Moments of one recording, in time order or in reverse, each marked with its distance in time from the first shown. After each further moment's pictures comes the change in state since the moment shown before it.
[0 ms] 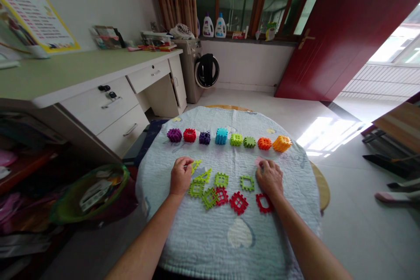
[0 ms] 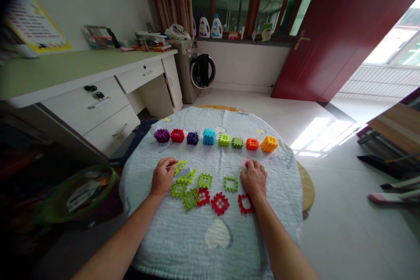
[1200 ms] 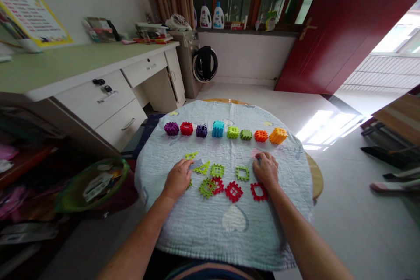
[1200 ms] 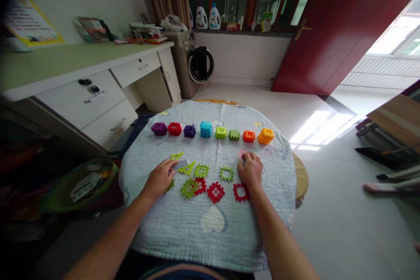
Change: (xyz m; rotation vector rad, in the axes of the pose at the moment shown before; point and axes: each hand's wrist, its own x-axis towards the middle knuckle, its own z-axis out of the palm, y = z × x) left_hand -0.025 0.025 -0.023 0.378 -0.421 0.102; right_hand 0.001 0.013 0.008 0.116 0.028 -0.024
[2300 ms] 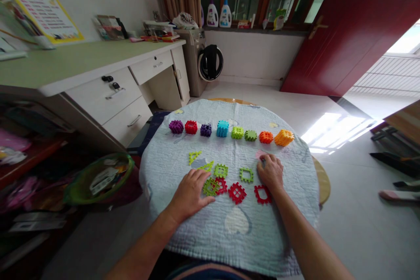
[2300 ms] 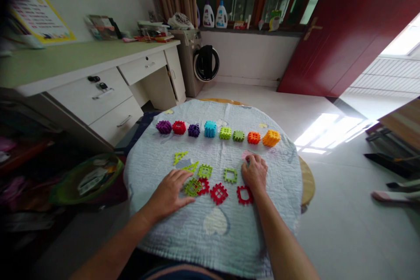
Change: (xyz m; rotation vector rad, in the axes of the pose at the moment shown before) left_hand -0.041 0.045 -0.010 0.096 -0.179 0.211; right_hand 0.000 -0.002 -0.002 -0.027 -0.013 -0.004
